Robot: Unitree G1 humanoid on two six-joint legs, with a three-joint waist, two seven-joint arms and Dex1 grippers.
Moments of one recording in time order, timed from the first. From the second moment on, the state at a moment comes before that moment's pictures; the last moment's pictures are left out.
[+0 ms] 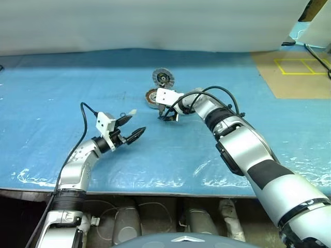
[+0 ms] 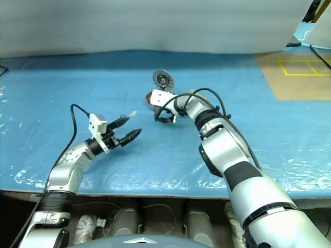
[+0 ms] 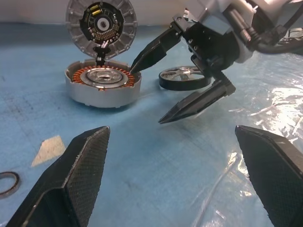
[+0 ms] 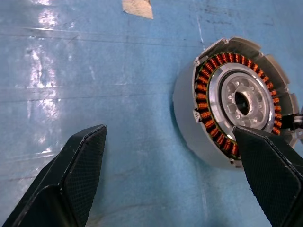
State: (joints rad) left arm -0.24 0.33 0.09 0.10 -0.40 0.14 -0.85; right arm -1.30 -0.11 0.39 1.37 -0.37 -0.15 0.76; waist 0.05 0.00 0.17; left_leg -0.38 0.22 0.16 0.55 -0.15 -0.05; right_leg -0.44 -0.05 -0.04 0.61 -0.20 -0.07
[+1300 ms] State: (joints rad) left arm -0.07 0.43 0.17 -0.26 -0.53 0.41 -0.68; right arm -1.26 0.01 0.25 1.40 -0.41 -0.10 0.59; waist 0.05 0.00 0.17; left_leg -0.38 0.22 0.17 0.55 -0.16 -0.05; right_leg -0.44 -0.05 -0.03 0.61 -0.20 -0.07
